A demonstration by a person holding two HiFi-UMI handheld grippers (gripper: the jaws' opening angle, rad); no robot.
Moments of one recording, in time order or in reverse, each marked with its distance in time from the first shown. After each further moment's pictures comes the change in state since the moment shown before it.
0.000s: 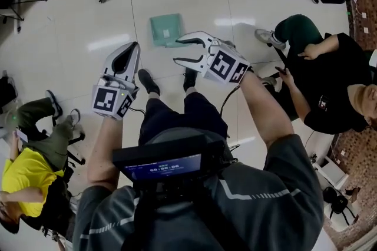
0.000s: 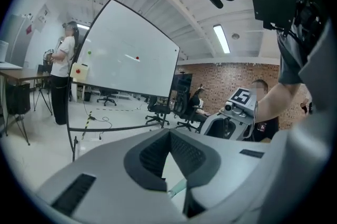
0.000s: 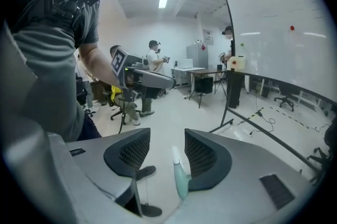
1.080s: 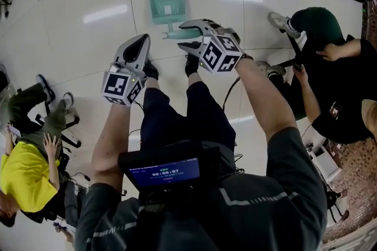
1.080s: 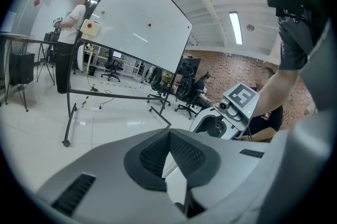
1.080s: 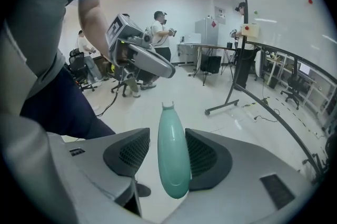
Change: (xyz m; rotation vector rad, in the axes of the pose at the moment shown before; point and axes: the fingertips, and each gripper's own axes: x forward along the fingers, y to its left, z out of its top) left arm 0.090 0.059 -0.228 -0.138 0.177 -0.001; right arm 0.140 -0.054 -0.215 -0.096 0.239 0.044
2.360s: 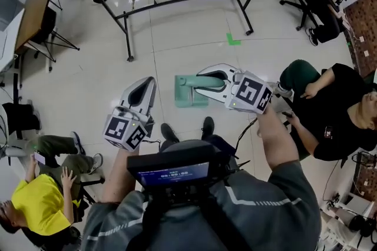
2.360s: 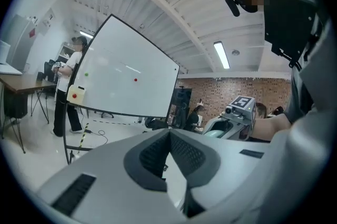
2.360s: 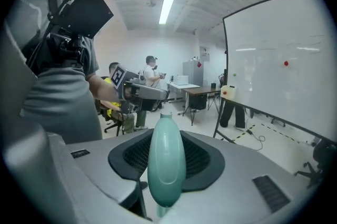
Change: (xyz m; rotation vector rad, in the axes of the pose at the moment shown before) left arm -0.232 -0.173 0.356 0.102 -0.307 -0.019; right arm -0.361 0.059 0.326 0.063 -0.361 -0.107
